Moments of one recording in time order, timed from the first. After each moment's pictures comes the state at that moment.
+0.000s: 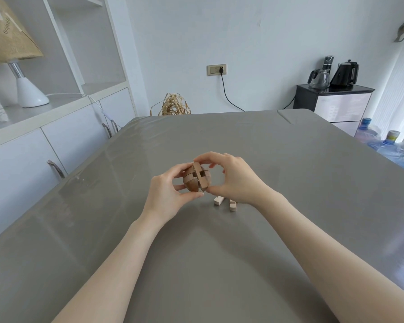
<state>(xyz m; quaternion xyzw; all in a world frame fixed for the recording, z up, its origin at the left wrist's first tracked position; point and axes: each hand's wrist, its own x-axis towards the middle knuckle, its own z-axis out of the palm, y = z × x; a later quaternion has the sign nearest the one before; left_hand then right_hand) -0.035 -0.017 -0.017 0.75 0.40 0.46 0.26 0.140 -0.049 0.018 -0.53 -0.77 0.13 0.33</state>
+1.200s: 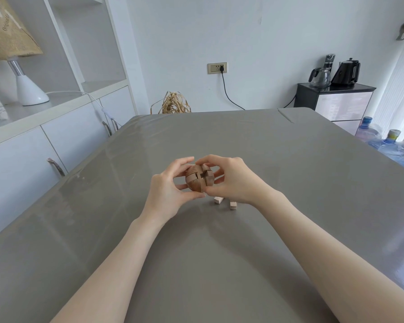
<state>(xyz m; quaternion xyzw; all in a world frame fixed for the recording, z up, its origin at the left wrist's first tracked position) -0.033 -0.023 -0.014 0.73 0.40 0.47 0.29 0.139 -0.051 0.014 -0.55 -0.74 0.20 0.34</state>
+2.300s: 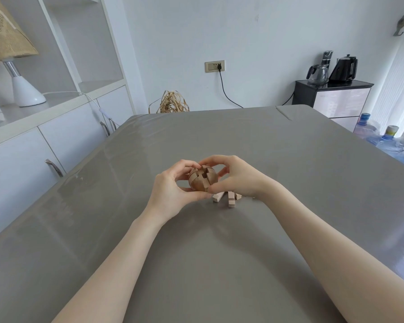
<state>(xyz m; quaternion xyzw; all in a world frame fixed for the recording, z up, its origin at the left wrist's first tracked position) -0.028 -0.028 -0.007 0.73 0.40 0.43 0.34 0.153 -0.050 0.020 -0.53 -0.69 0.35 0.34</state>
